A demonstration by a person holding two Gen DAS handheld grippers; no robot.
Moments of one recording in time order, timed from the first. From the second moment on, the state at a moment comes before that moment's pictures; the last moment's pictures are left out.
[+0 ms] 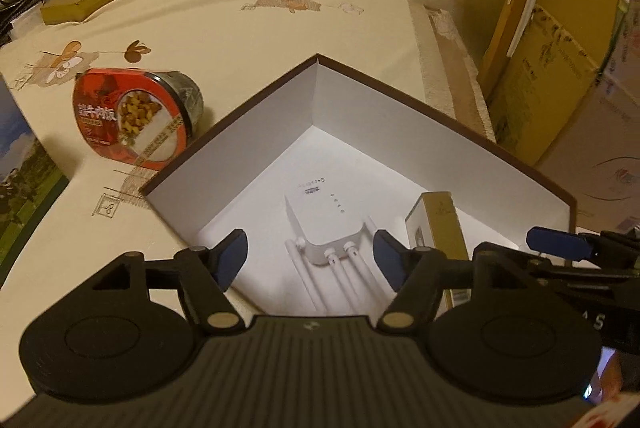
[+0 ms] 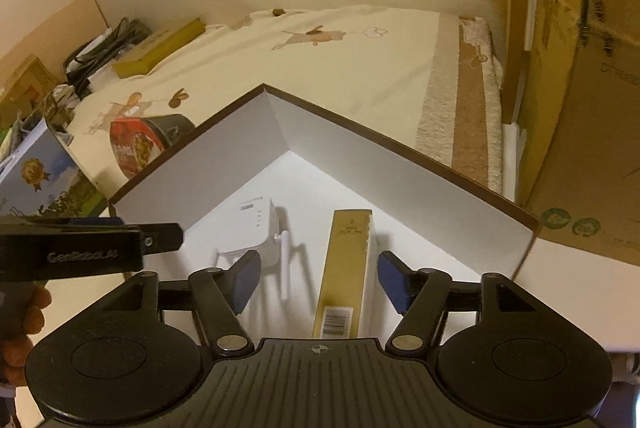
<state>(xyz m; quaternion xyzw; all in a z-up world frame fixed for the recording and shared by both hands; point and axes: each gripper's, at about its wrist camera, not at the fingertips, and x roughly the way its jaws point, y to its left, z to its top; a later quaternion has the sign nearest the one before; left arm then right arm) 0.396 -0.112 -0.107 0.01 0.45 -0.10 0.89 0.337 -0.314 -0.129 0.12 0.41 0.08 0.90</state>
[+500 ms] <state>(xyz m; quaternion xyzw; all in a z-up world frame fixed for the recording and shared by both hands) 0.328 -0.070 -0.063 0.02 0.43 -0.08 0.90 0.294 -0.298 -0.087 0.13 0.39 0.07 0.91</state>
